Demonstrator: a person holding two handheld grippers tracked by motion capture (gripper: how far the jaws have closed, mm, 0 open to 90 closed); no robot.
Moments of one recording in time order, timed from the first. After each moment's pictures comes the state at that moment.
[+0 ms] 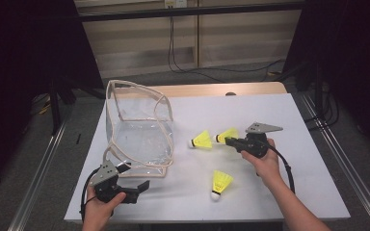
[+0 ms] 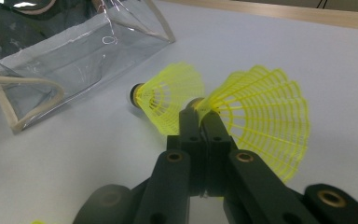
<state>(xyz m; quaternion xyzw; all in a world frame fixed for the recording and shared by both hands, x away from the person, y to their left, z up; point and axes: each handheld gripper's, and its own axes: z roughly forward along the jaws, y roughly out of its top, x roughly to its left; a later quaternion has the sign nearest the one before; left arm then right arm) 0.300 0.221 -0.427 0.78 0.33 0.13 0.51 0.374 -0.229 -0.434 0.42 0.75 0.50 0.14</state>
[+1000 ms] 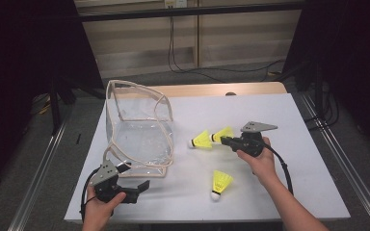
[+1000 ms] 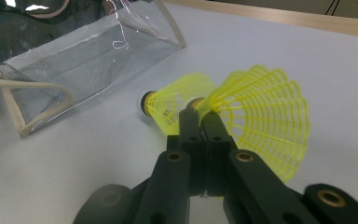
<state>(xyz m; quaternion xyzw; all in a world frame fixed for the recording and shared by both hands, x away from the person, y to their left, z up) 0.300 0.221 -0.426 0.78 0.33 0.13 0.52 0.379 -0.217 -0.432 0.40 0.75 0.50 0.14</state>
